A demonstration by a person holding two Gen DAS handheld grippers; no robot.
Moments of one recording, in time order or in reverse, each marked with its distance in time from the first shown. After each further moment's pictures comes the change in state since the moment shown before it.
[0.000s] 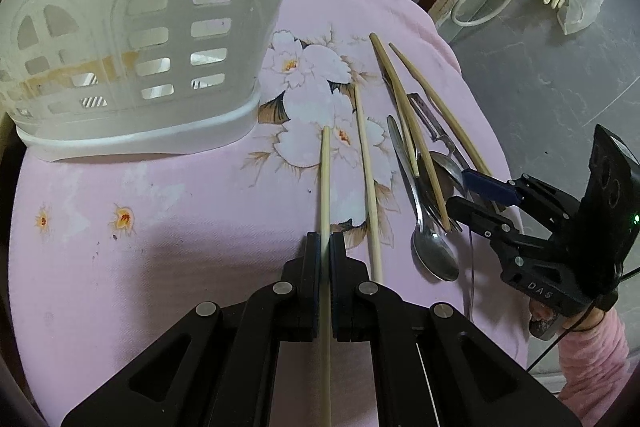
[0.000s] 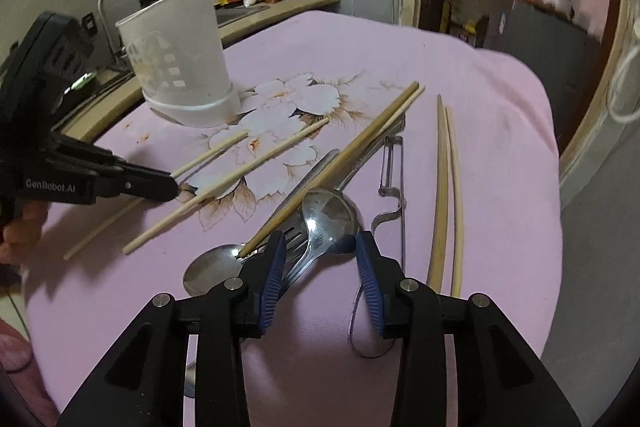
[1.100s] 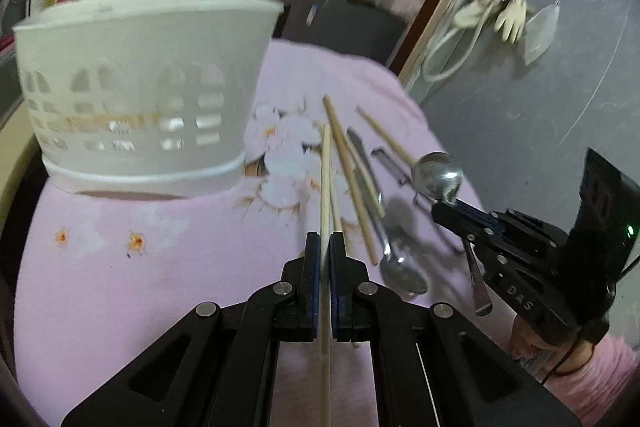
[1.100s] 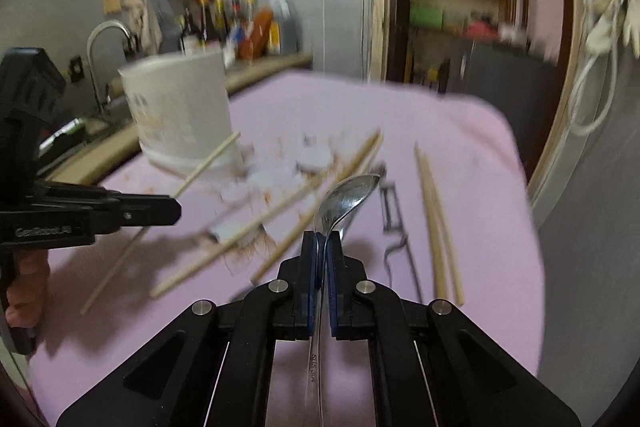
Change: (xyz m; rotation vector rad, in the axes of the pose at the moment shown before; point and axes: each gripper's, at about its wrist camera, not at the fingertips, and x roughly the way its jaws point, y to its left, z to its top) left arm -0.045 -0.013 -0.042 0.072 -0.327 -0.033; right arm -0.034 0.038 -0.013 0.031 -0.280 -0.144
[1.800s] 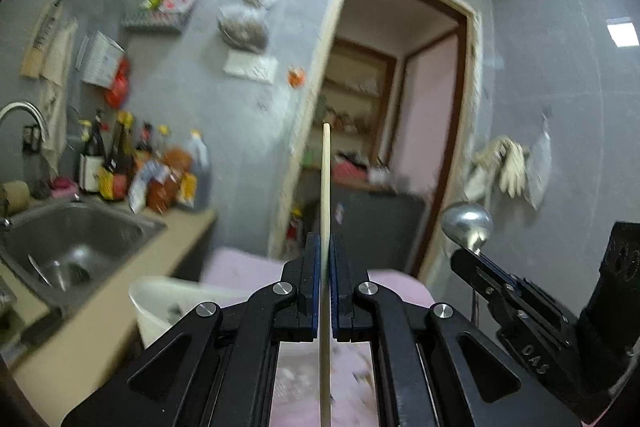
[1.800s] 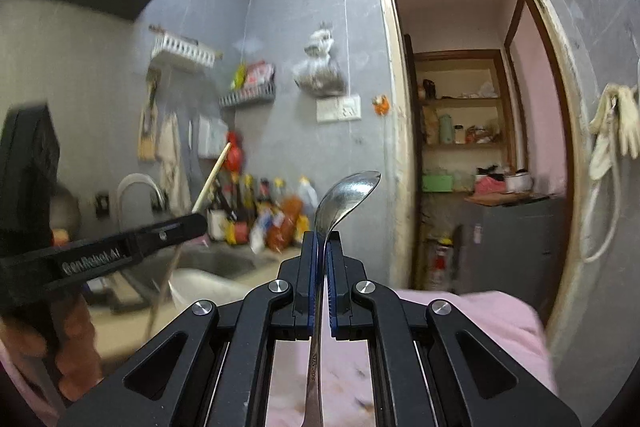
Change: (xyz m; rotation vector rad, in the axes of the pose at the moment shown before) left arm -0.108 0.019 0.074 0.075 -0.721 0.134; right arm -0.030 0.058 0.104 0.014 -0.648 0.075
